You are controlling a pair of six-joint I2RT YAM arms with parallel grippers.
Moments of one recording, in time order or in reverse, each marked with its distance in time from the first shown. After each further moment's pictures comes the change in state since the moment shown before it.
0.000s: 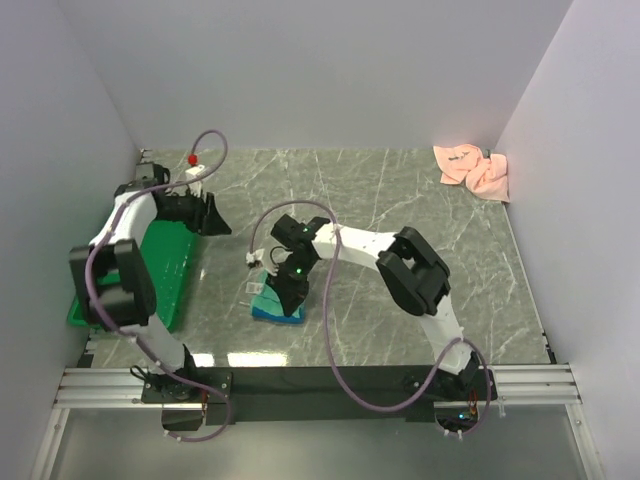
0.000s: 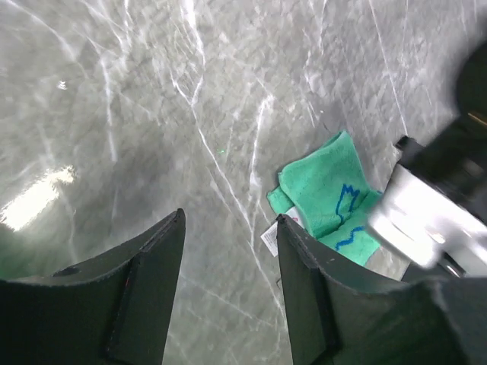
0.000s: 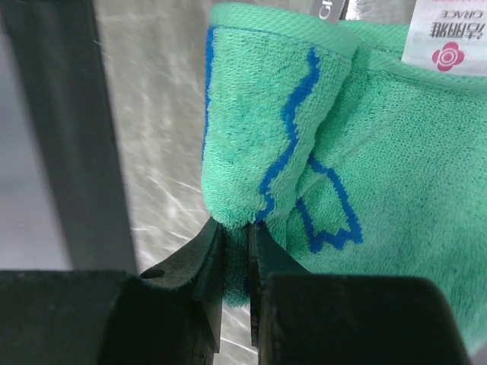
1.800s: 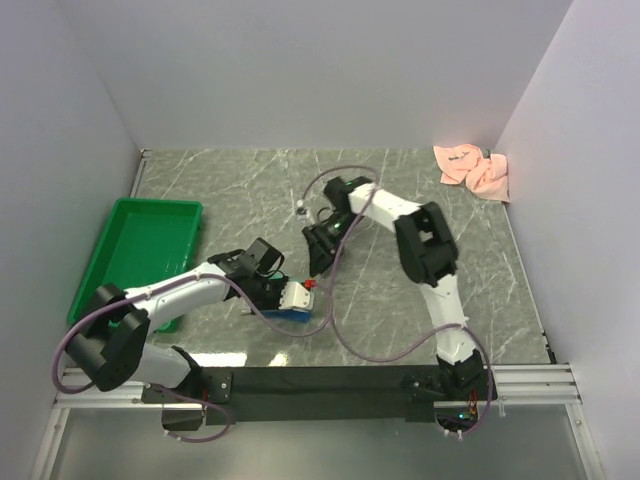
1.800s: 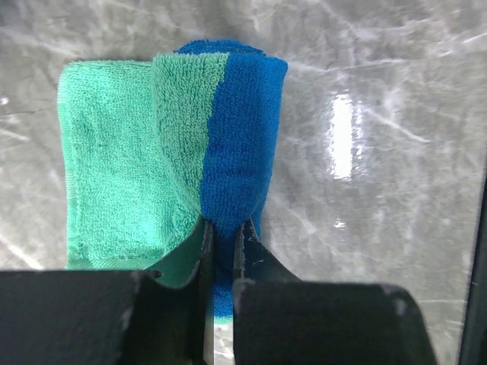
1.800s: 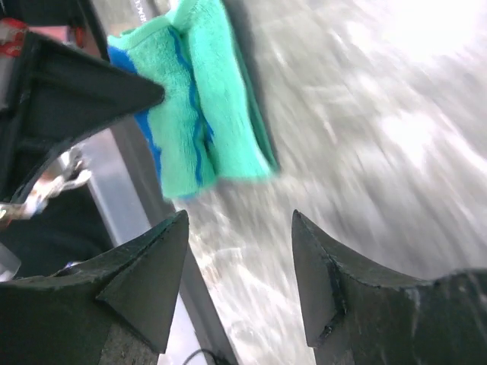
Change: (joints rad) left arm -0.853 -0.406 -0.607 0.271 -0.551 0.383; right arm -0.349 0.211 0.251 -0.326 -0.259 0.103
